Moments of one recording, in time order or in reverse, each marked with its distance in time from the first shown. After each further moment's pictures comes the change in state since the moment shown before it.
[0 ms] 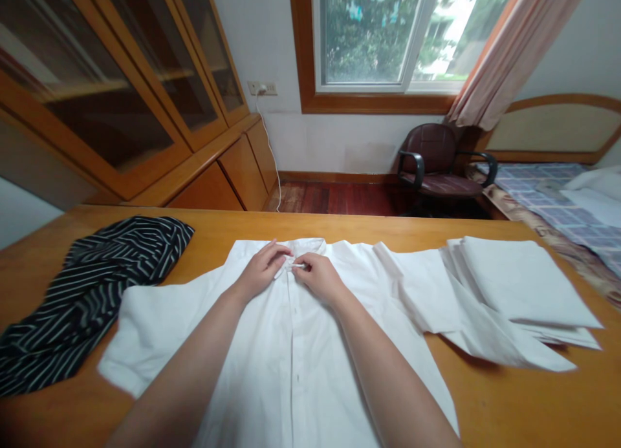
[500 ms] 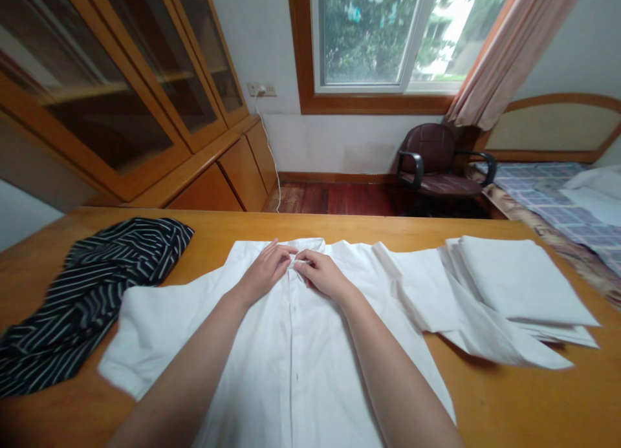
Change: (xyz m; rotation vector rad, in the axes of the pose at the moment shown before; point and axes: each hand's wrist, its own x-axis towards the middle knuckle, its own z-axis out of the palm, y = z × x) left_hand 0.002 0.010 0.006 0.187 -0.050 0.136; right_hand -0.003 -0.005 -0.016 0.279 -0.154 0.052
